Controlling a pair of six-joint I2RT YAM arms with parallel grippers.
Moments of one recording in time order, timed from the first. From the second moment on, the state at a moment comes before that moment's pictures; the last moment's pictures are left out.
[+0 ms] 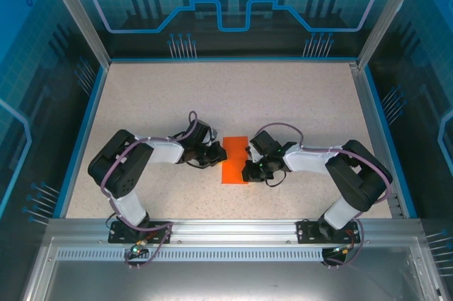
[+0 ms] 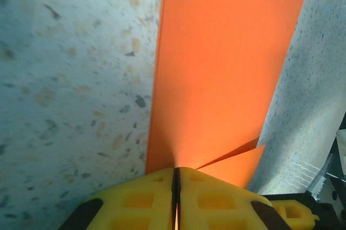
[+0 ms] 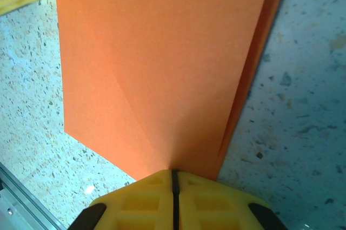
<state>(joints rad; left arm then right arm) -0.50 1.74 0.73 0.05 0.49 -0.90 0.71 1.62 0.71 -0.30 -0.41 0.64</state>
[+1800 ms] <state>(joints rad) -0.59 1.73 0.72 0.05 0.48 -0.85 0.70 1.62 0.73 -0.31 -0.43 0.61</state>
